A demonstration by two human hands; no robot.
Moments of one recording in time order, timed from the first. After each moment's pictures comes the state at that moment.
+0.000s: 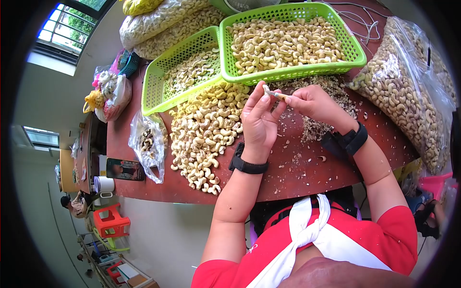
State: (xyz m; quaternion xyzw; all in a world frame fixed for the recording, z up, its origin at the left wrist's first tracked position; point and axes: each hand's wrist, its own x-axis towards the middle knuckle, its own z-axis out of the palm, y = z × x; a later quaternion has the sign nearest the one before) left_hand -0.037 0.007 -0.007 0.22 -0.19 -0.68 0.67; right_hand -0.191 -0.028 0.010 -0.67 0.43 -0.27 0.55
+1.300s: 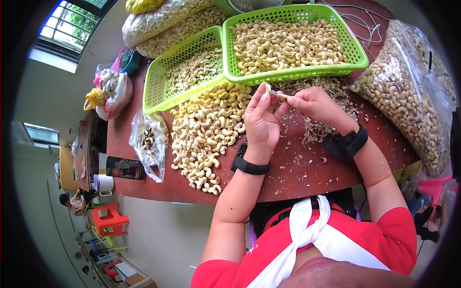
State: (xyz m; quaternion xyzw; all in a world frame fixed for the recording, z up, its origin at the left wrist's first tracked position) left_hand -0.040 0.006 -0.009 0.24 -0.16 -0.67 0.69; right_hand -0.190 -0.030 0.004 -0.65 0.43 -0.28 0.56
